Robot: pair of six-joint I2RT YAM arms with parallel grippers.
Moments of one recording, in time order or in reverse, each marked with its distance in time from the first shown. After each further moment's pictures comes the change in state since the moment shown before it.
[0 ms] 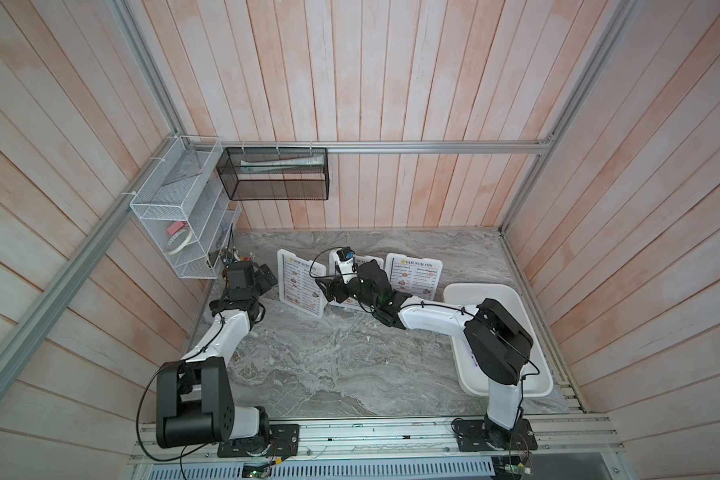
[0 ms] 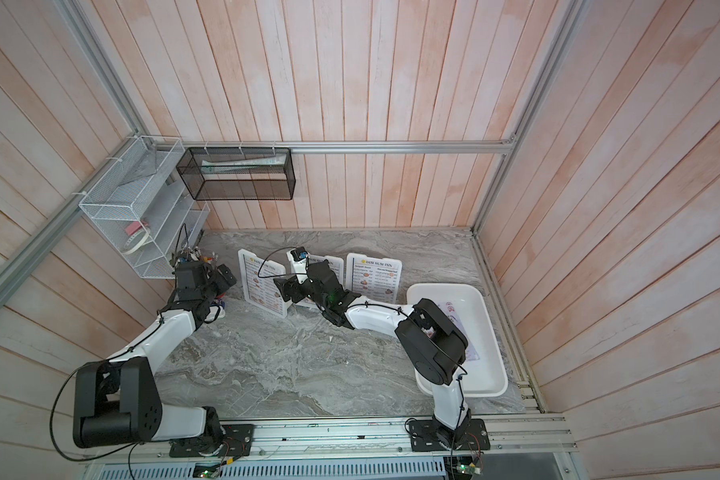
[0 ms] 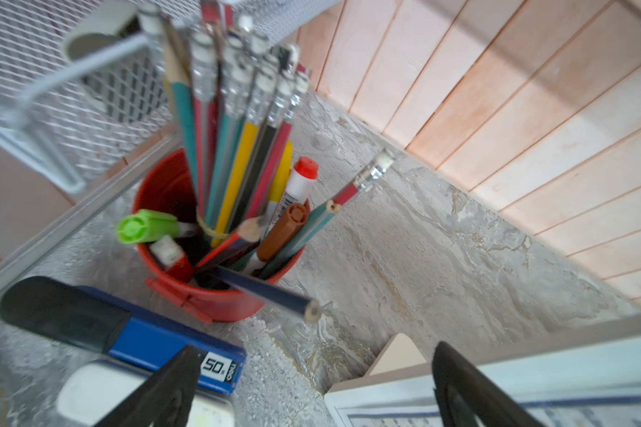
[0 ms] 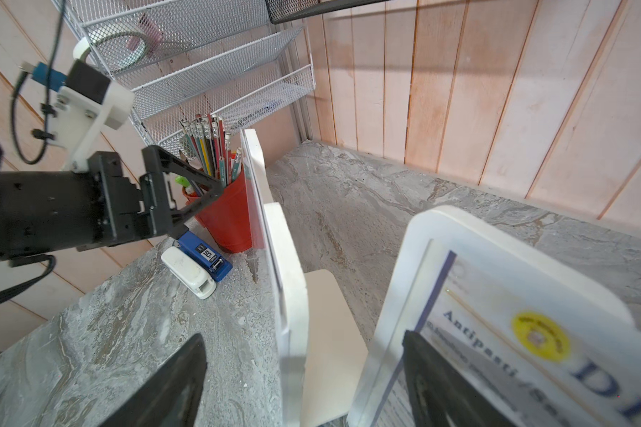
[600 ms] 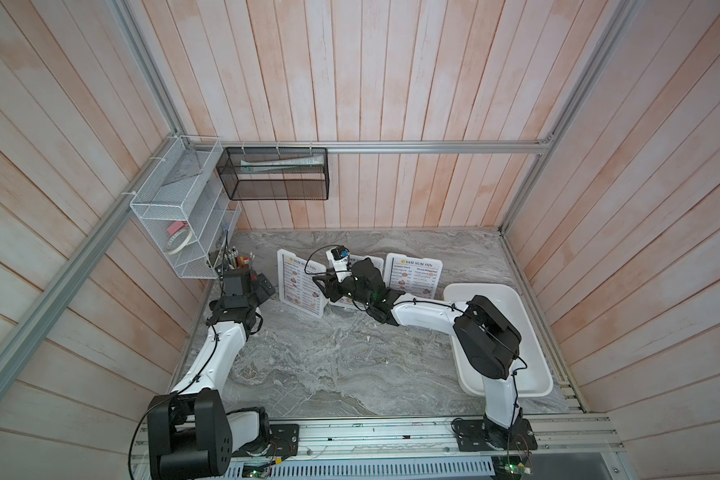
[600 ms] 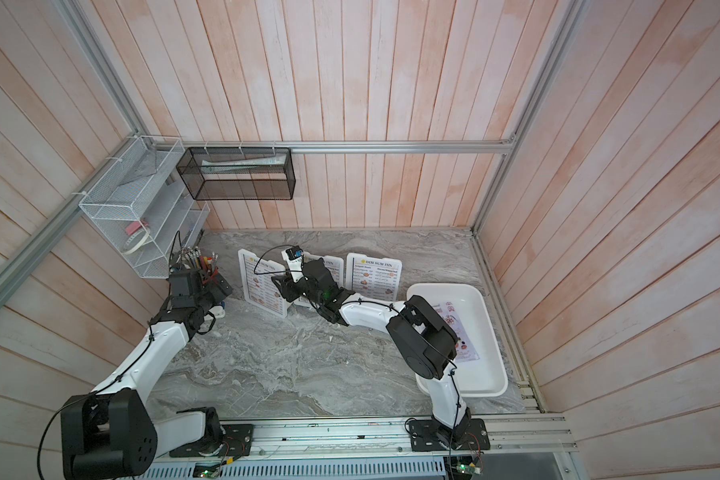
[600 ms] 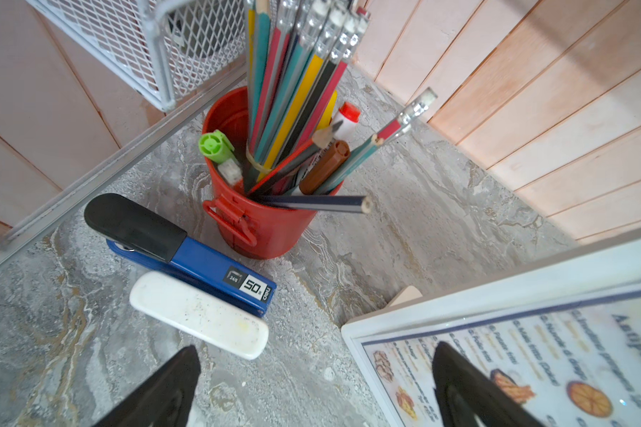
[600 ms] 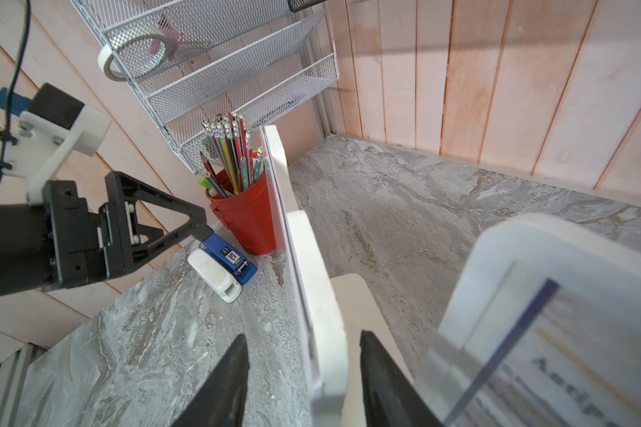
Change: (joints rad) left arm 0.000 -0.137 -0.033 -0.198 -0.001 -0.045; right arm 0.002 0.082 0.090 0.003 -0.091 0.063
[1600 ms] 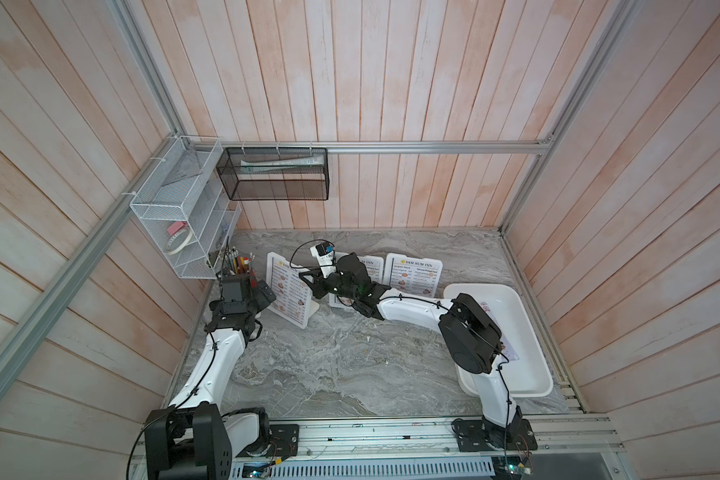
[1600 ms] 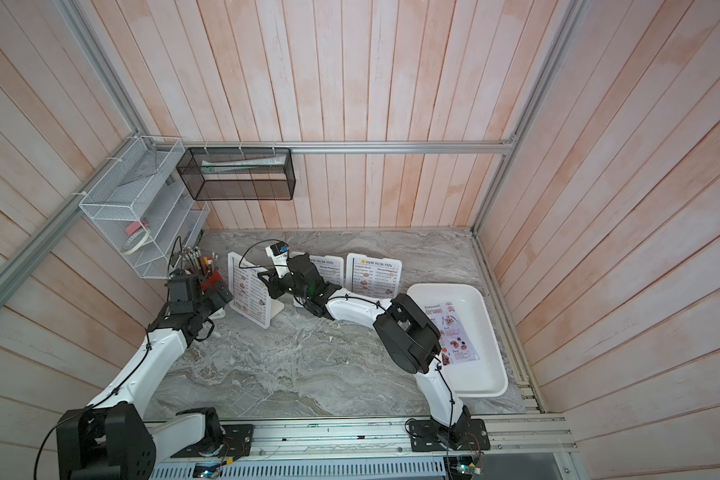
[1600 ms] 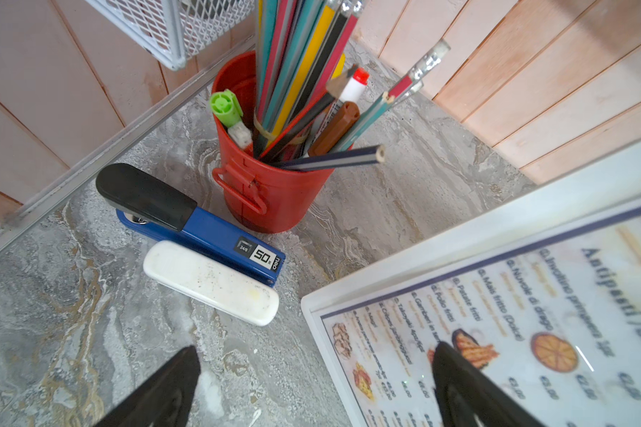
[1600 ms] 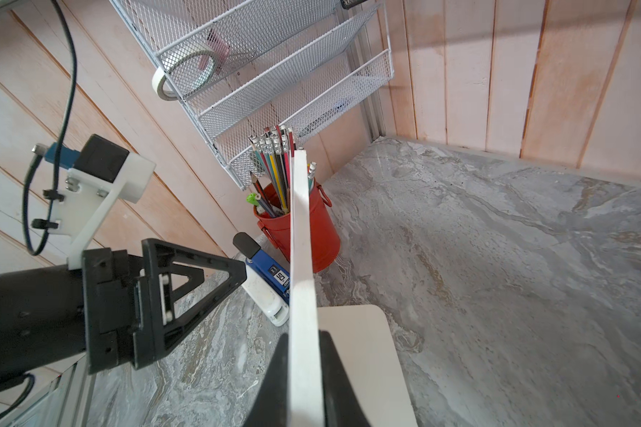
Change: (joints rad) left arm 0.000 -0.055 -0.035 -0.059 0.023 0.008; right arm 0.029 0.118 0.199 -0.049 -0.097 0.089
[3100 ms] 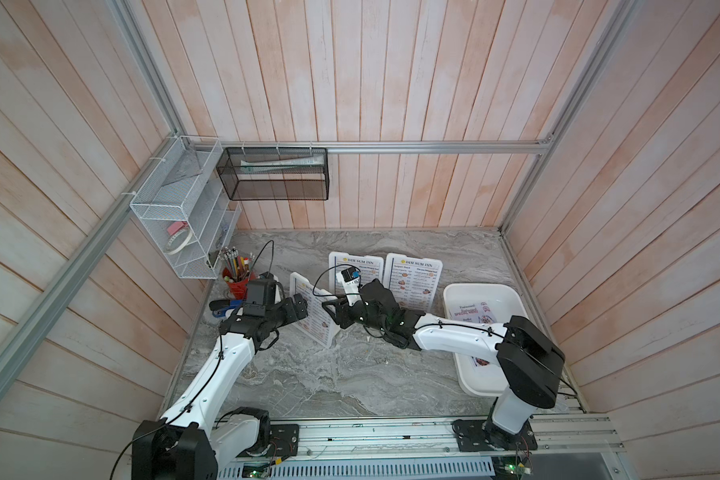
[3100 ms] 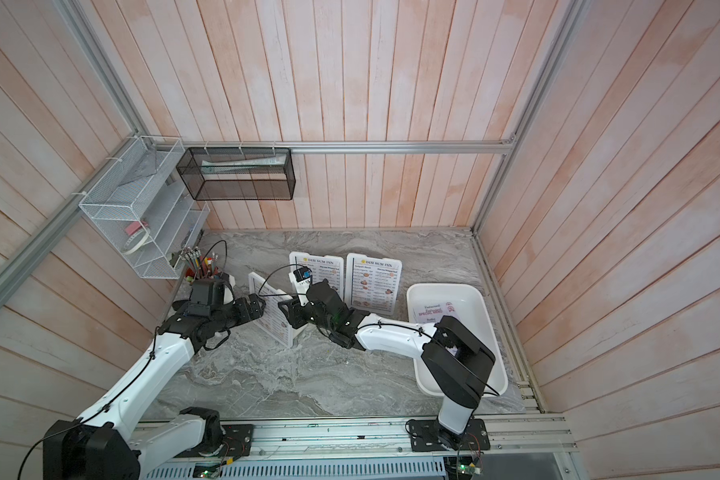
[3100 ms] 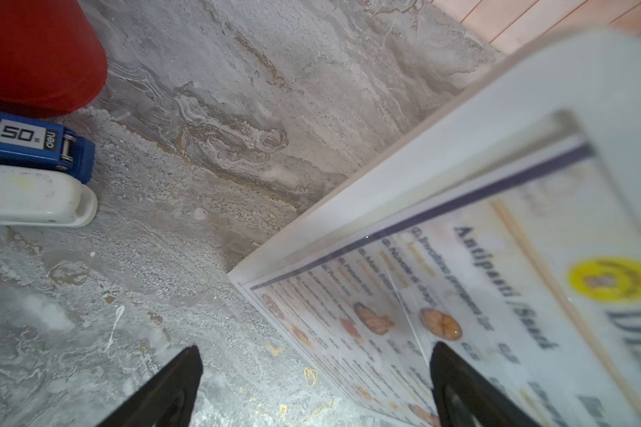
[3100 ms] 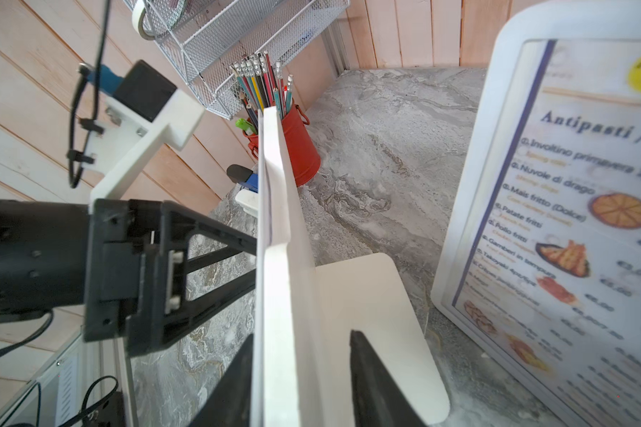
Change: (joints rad) left arm -0.237 -0.043 0.032 -0.222 0.247 0.053; right arm 0.080 -0.426 -0.478 -0.112 0.169 0.068
